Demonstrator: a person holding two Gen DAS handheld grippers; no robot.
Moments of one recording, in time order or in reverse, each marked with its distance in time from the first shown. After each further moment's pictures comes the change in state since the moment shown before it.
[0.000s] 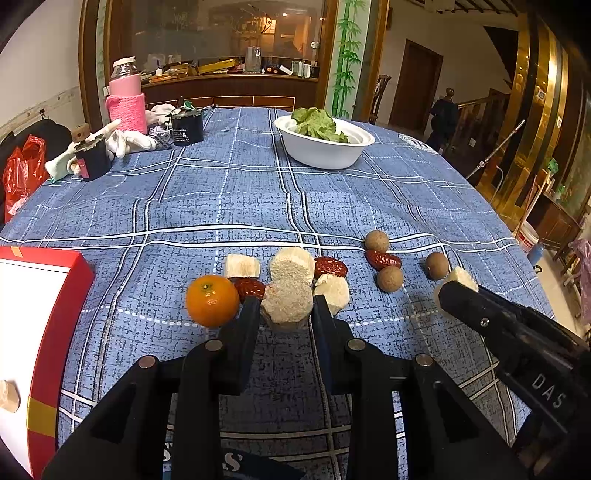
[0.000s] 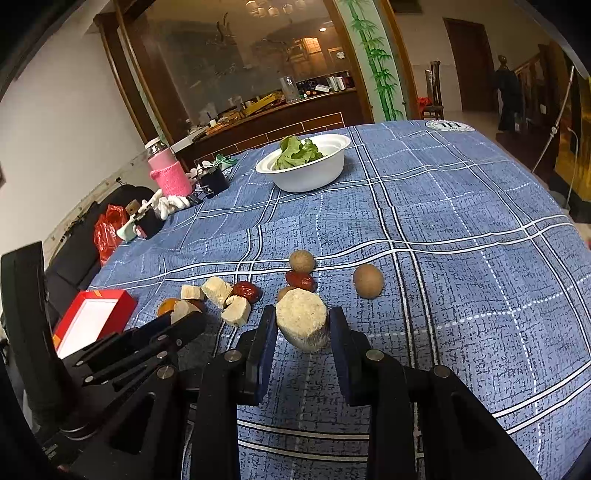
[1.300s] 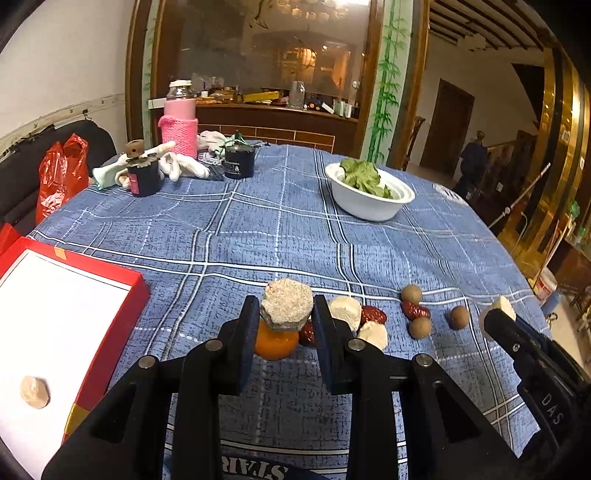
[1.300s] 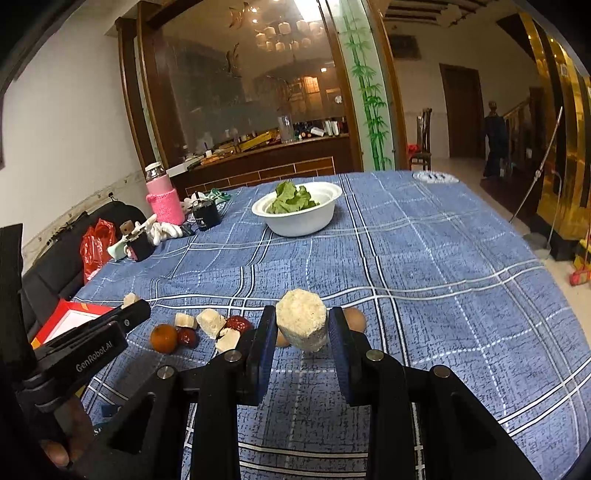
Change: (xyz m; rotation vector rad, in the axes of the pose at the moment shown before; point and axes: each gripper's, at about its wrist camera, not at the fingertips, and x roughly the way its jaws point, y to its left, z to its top) left arm -0.021 0.028 0.009 -0.106 -0.137 0.105; right arm -0.020 0.008 0.000 -0.056 -0.159 -0.072
